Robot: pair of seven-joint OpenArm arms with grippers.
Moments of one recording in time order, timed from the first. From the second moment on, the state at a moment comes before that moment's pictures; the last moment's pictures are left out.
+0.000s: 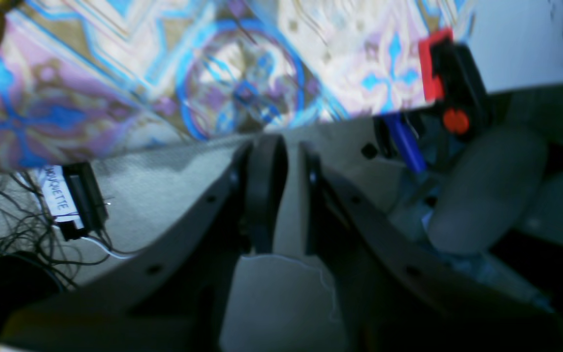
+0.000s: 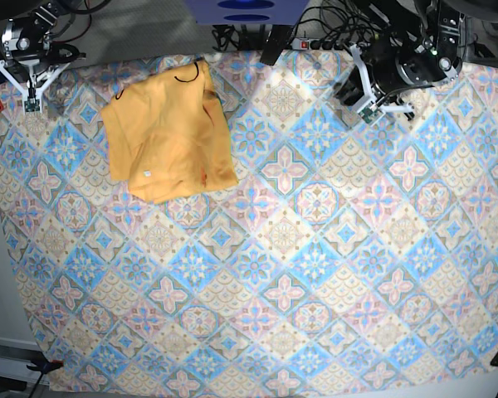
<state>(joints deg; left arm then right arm) 34.7 -21.2 -5.6 109.4 -15.7 -38.4 38.0 -25.3 -4.3 51.1 110.0 -16.4 40.5 -49.5</state>
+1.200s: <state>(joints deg) 36.2 -7.8 -11.4 64.8 14.6 -38.4 13.9 -29.9 -5.6 53.7 71.2 -16.5 35.1 -28.8</state>
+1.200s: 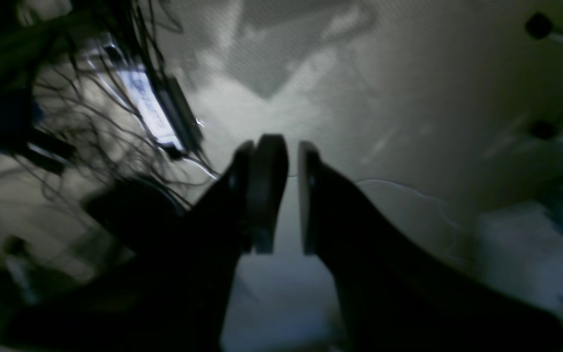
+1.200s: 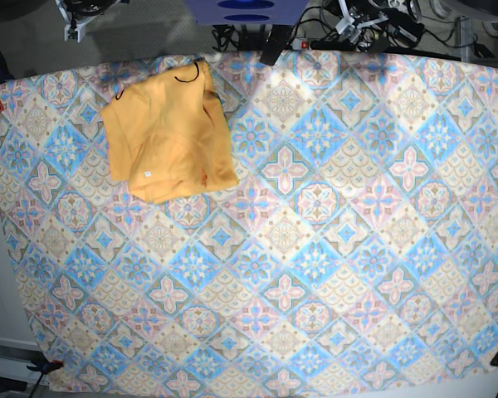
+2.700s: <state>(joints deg) 1.5 -2.9 -15.5 7.2 26.7 -7.3 8.8 -5.7 4.6 53.9 -1.6 -26.2 8.5 14.0</state>
